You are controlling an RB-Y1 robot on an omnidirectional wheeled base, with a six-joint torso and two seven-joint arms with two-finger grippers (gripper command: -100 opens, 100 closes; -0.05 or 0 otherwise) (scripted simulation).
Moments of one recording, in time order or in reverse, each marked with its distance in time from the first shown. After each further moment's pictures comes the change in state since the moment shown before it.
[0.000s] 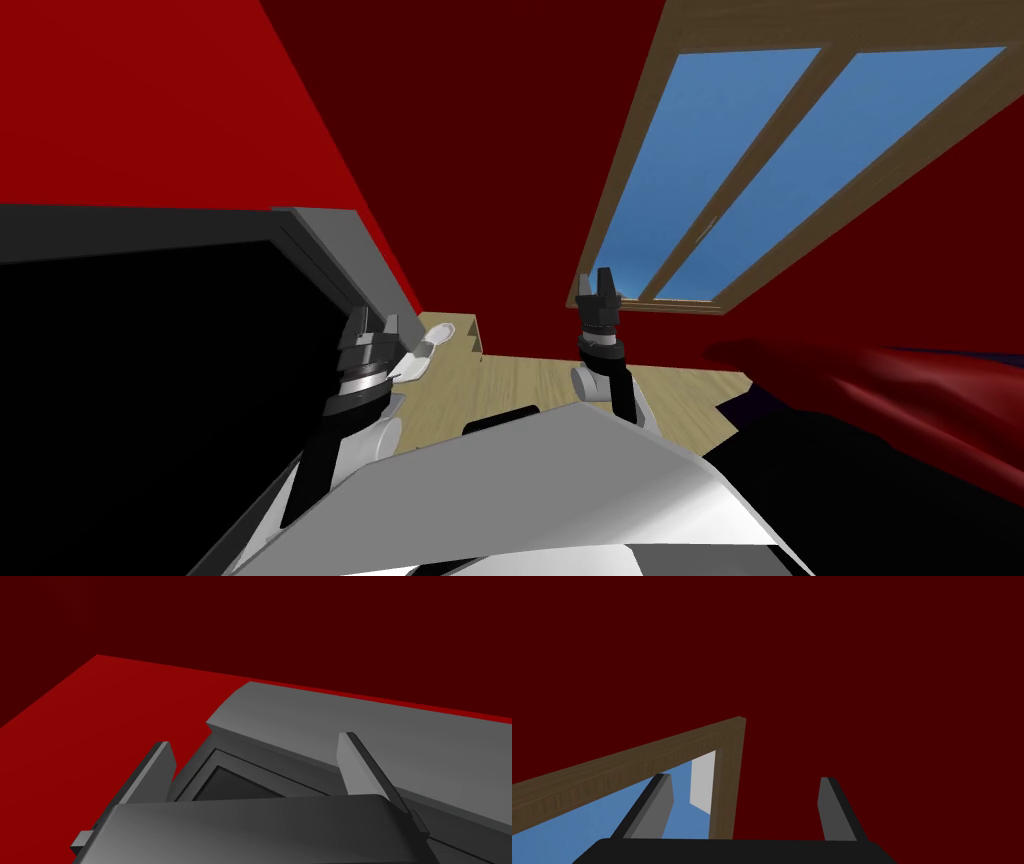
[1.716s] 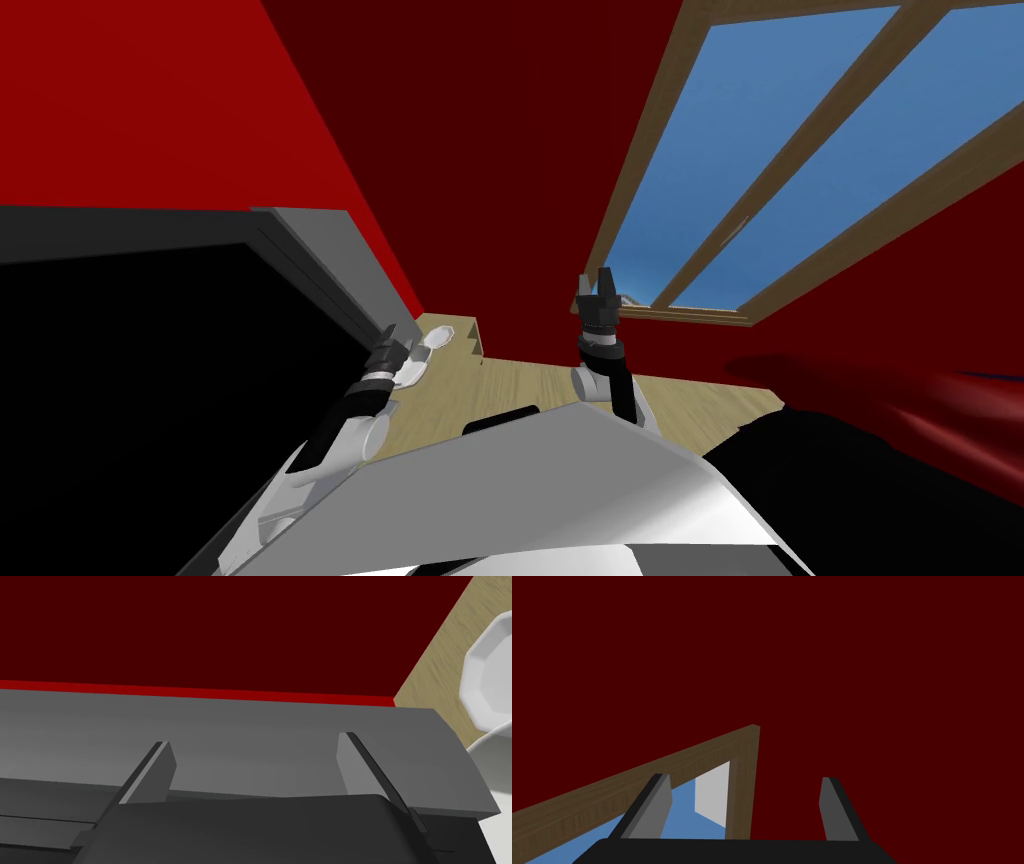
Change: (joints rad) left arm -0.073 0.129 0.067 0.179 0.120 0.475 0.175; right arm 0.000 0.000 0.000 0.000 0.000 0.000 0.000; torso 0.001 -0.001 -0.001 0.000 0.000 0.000
